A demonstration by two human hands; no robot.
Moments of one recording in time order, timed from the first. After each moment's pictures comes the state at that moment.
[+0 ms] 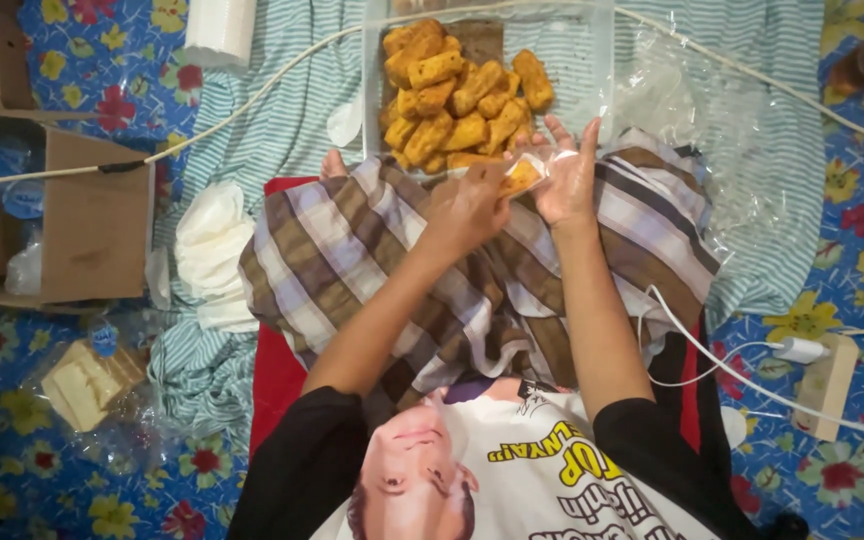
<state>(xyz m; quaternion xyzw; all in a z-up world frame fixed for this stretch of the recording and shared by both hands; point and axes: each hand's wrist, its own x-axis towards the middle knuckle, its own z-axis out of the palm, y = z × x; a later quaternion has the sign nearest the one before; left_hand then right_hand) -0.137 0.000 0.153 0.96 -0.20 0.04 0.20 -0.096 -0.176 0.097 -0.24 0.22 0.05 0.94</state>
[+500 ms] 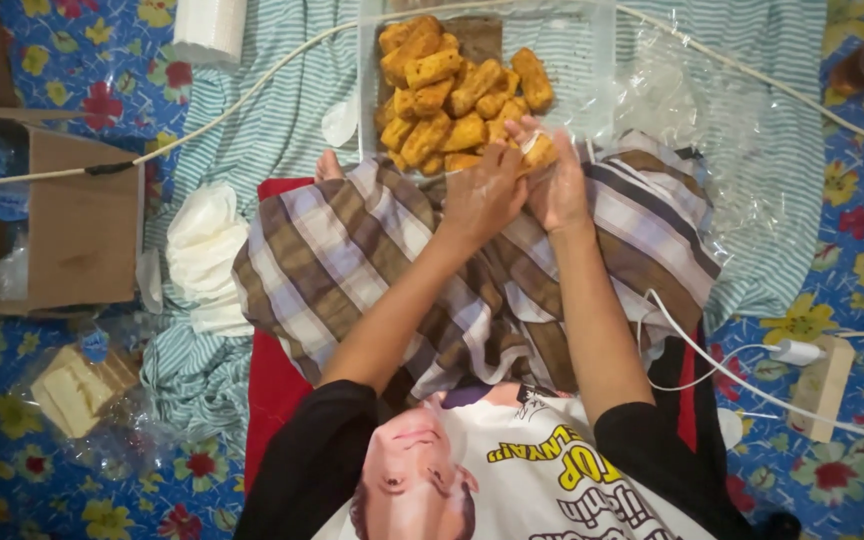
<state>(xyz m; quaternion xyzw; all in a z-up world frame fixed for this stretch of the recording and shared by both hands) -0.109 -0.027 0.120 0.94 -0.21 0.18 0.20 -0.094 -0.173 0.070 -0.28 0.10 0.11 0.95</state>
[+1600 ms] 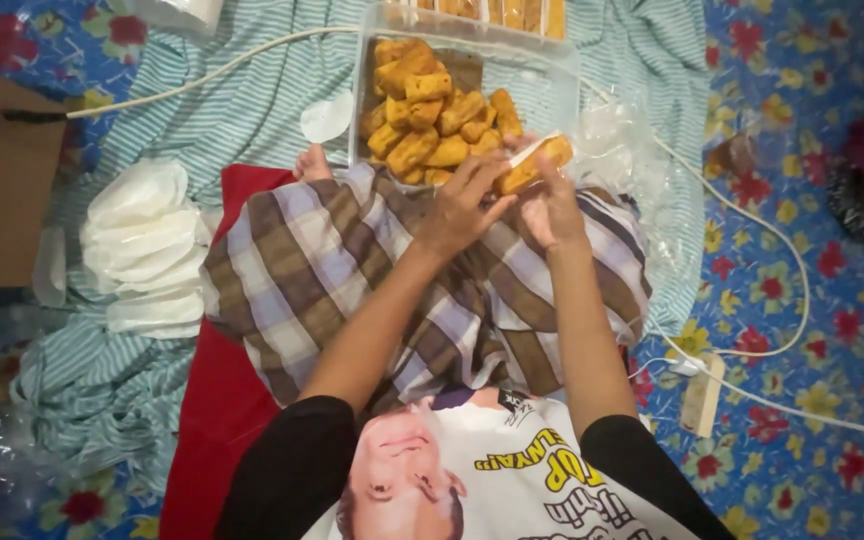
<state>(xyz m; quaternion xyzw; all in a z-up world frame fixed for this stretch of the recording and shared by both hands) -0.124 0.032 0.140 0.75 -0.24 0.27 0.56 -0.106 -0.142 0.160 -0.44 0.07 0.12 0.89</state>
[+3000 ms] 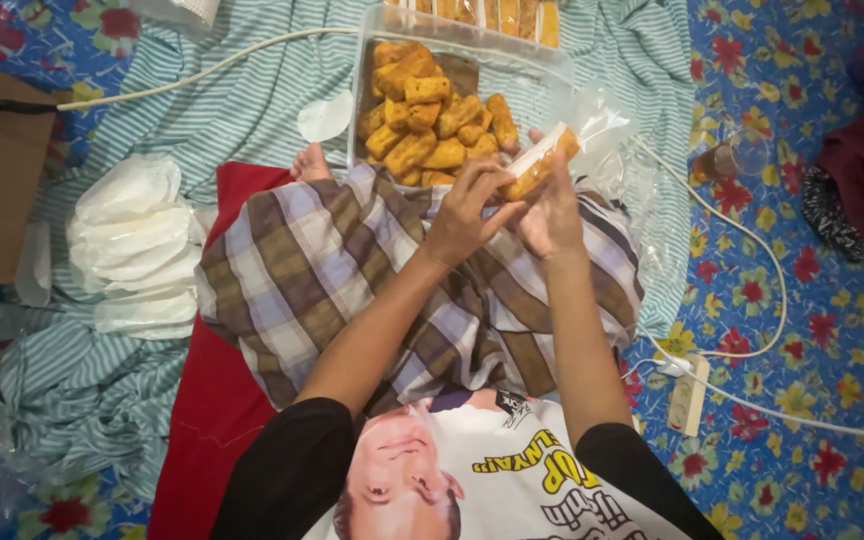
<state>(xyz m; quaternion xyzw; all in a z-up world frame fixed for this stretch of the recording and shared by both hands) -0.135 0.030 0.152 0.68 -0.22 0.31 0.63 -0.121 -0.127 0.166 -0.41 0.06 0.09 0.91</state>
